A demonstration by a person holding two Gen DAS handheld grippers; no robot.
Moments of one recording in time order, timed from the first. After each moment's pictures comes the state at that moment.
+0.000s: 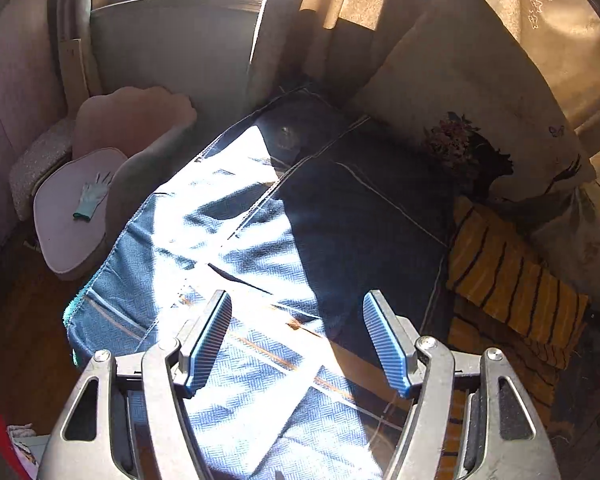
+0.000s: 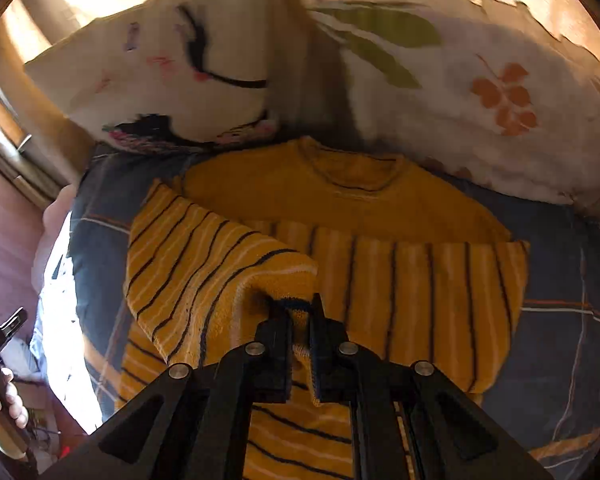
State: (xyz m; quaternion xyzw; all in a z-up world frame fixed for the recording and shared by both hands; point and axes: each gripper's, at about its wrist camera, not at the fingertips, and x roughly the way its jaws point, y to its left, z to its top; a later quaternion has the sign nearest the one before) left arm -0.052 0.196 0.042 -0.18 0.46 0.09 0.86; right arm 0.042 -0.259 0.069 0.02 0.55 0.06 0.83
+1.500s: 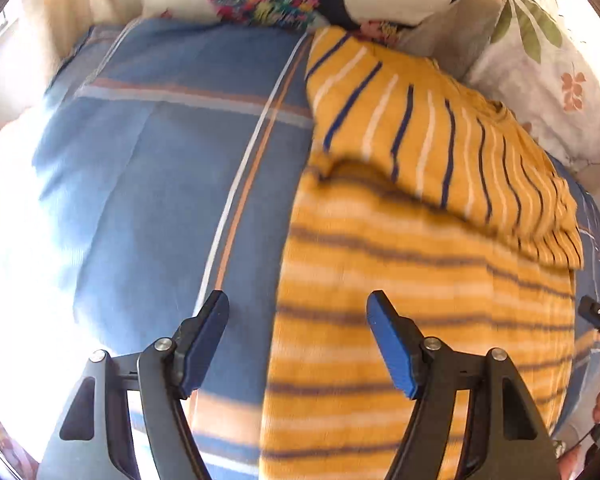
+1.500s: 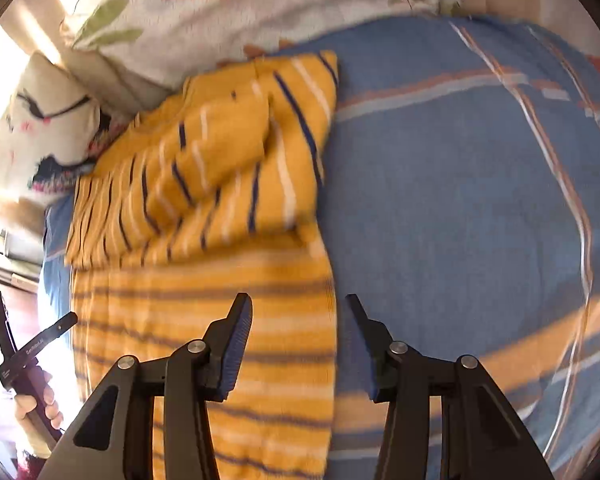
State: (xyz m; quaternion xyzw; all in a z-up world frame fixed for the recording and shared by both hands) left arm 0.007 0.017 -0.043 -0.07 0.58 -0.05 0.81; right arm -0.080 -0.411 -0.016 0.21 0.57 -0.01 0.80
